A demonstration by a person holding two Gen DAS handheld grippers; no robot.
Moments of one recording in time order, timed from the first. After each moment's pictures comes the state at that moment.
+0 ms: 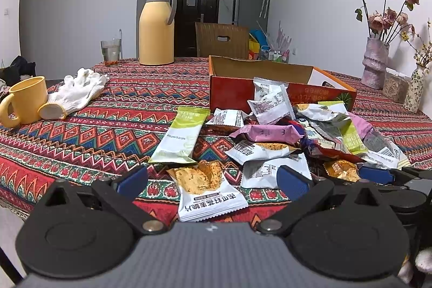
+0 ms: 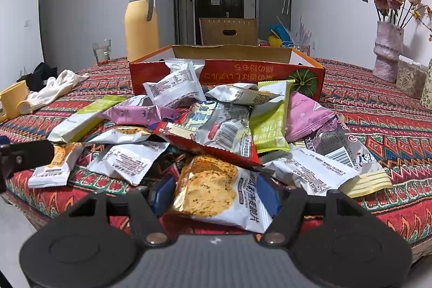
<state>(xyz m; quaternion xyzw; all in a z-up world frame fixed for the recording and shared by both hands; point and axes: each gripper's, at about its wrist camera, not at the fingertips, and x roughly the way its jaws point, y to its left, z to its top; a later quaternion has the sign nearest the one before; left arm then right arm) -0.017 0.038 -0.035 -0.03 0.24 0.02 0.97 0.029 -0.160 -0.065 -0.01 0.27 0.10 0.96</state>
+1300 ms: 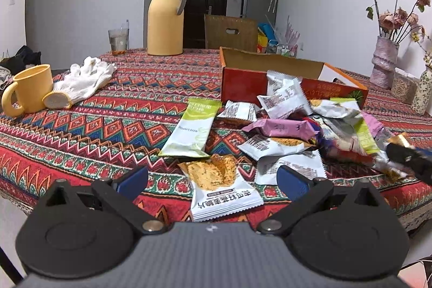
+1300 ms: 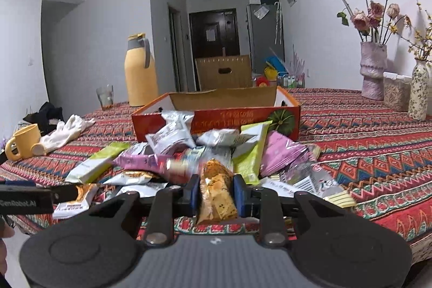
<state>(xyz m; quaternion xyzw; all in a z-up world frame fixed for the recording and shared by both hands) -0.007 0.048 -0.042 -0.04 0.27 0.04 0.96 -0.008 -0.199 -0.032 0.04 0.19 0.10 0.98</state>
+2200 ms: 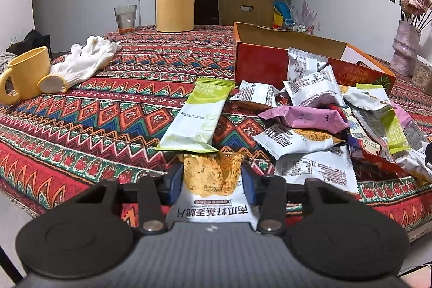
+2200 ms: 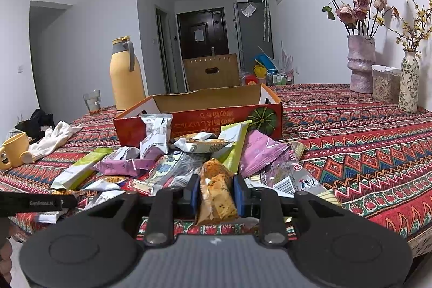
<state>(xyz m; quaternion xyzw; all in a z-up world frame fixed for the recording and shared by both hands) 0.032 0.050 -0.058 -0.04 0.31 0.07 0.95 0.003 -0.214 -0.038 0.06 0.19 0.08 0.98</state>
